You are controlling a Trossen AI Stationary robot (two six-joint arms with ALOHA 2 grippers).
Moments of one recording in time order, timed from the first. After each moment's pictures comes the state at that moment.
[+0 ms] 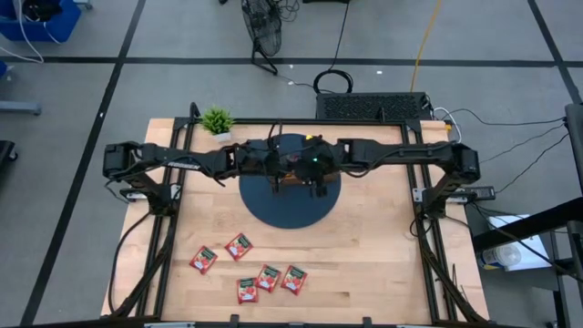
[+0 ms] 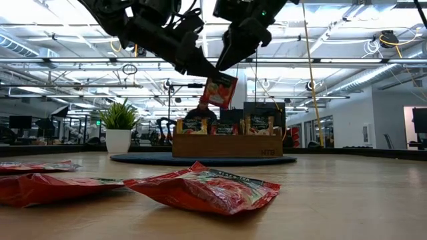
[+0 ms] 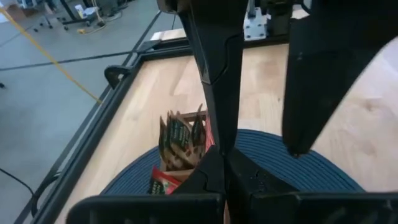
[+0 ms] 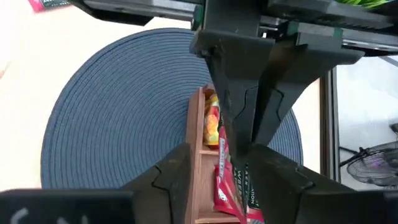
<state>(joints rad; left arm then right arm) 0.19 1.56 0.92 0.25 0.00 0.22 -0.13 1.68 1.44 -0.60 0.10 -0.44</state>
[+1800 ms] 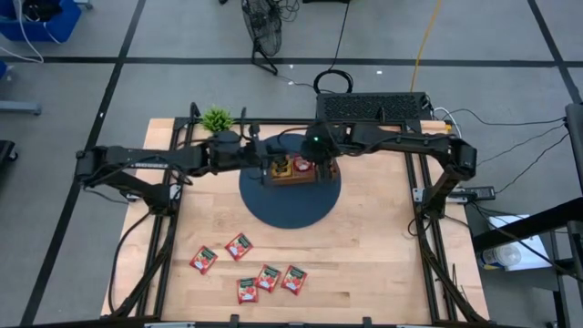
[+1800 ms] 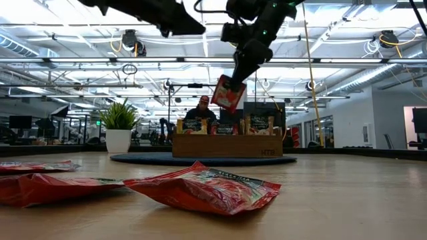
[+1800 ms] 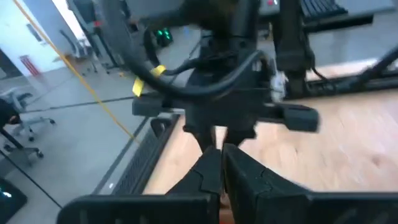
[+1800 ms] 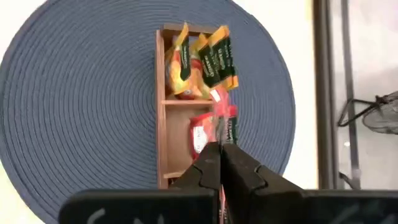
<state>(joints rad) 0.16 1.29 0.92 0.17 -0.10 0.26 -0.29 1.70 1.45 -0.70 0.05 -0.42</state>
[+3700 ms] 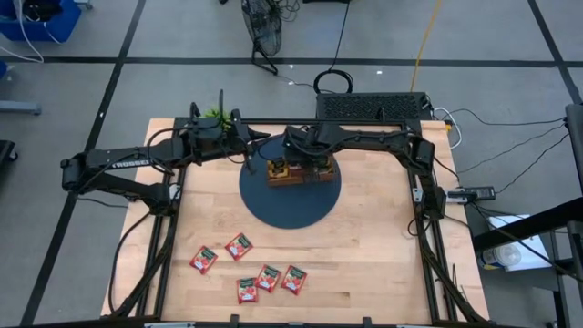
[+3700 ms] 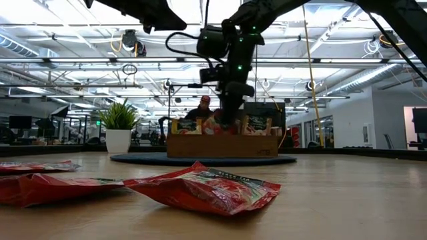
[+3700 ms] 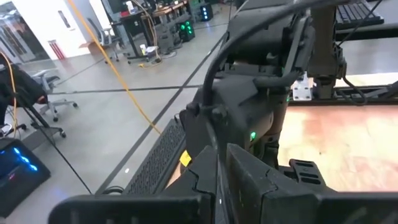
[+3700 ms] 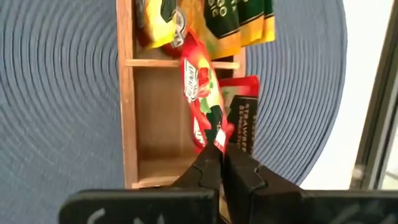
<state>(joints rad) 0.27 1.14 0.92 0.03 -0.10 0.21 -0.29 2.05 1.70 -0.88 0.10 -0.46</state>
